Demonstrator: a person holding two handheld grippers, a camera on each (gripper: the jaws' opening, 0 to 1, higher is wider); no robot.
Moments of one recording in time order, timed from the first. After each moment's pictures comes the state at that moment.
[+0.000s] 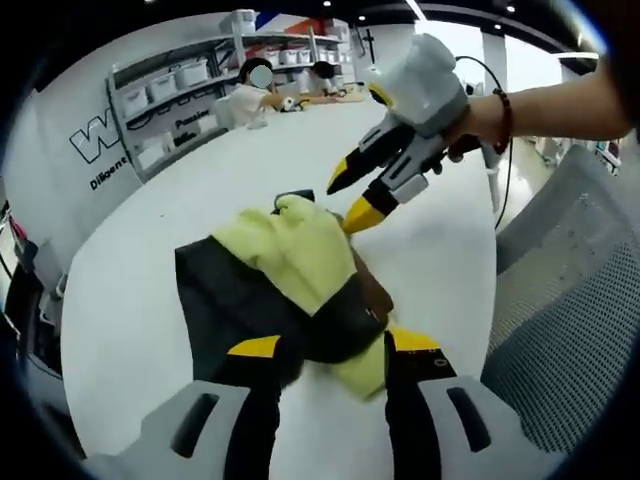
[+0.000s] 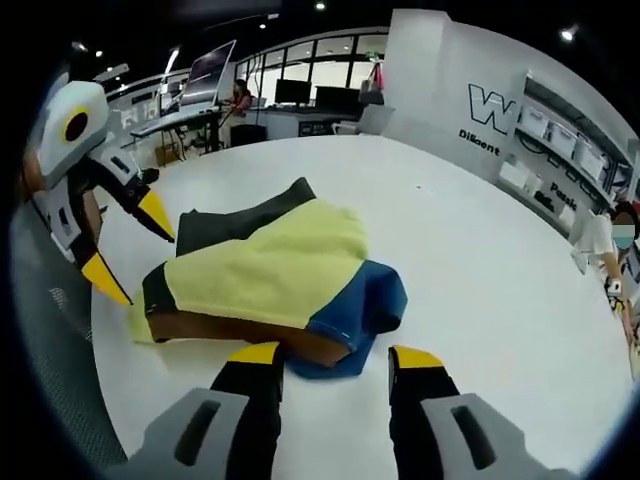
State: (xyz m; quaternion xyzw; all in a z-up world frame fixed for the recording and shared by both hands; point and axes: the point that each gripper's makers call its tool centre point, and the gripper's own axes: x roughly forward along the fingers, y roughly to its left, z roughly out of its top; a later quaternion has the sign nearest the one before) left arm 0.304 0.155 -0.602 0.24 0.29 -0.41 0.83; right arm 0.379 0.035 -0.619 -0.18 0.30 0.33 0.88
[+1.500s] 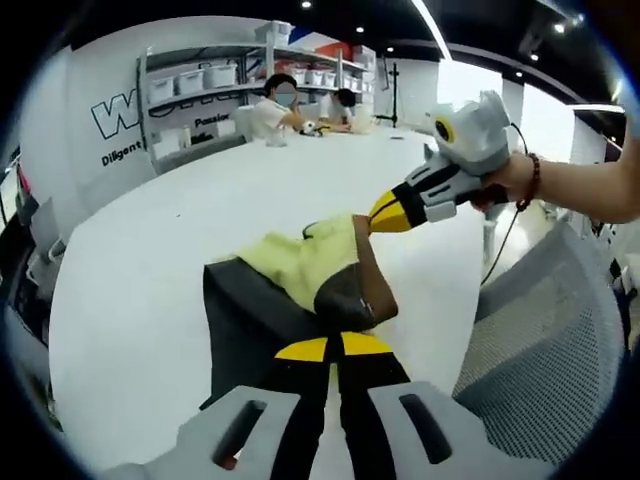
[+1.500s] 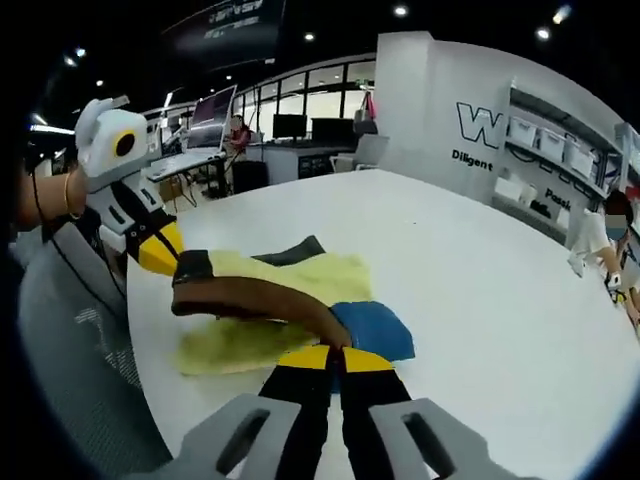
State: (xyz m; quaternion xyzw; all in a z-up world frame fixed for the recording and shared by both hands) left arm 0.307 0.175 -0.545 0.13 0.28 -0.40 0.86; right arm 0.347 0.042 -0.551 -0.13 0.24 0.34 0.90
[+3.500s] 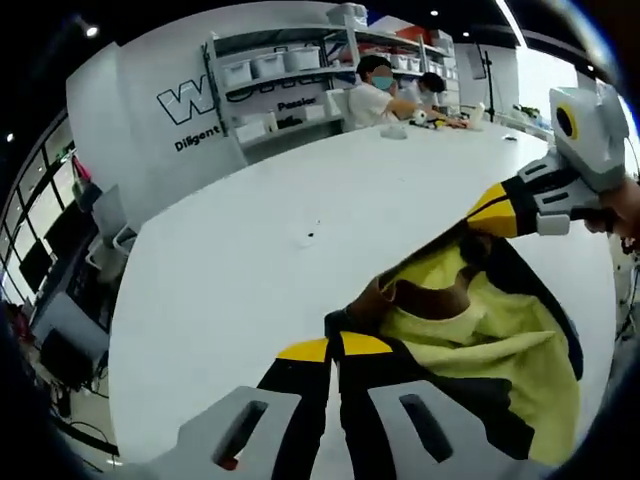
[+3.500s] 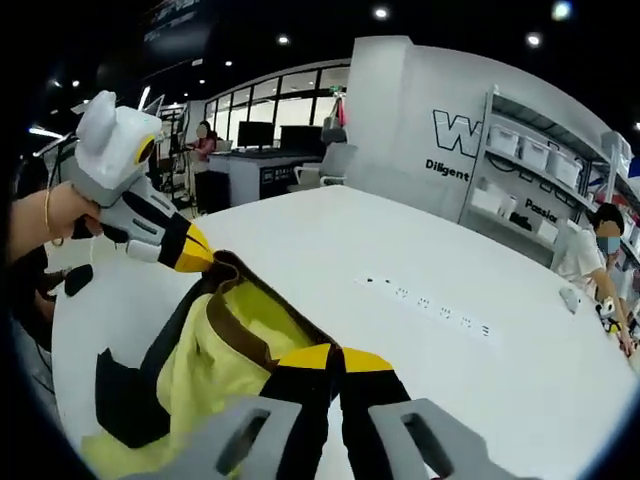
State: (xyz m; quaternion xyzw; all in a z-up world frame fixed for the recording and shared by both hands) left arm 0.569 0.236 -0.550 0.16 0.30 -0.22 0.91; right arm 0.563 0.082 -0.543 -0.13 0.23 0.27 0.93
